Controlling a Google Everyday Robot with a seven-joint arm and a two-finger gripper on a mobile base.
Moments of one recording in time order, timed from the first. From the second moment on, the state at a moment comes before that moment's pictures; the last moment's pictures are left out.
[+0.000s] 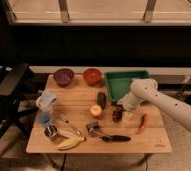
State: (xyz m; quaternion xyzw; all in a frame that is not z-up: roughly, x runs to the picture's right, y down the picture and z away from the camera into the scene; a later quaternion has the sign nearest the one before) arm 0.180 0.152 0.868 -0.32 -0.16 0.02 0.94
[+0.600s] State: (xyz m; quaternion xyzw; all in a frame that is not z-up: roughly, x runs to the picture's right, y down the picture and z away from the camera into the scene) arm 0.196 0.159 0.850 -0.32 -0.16 0.04 0.93
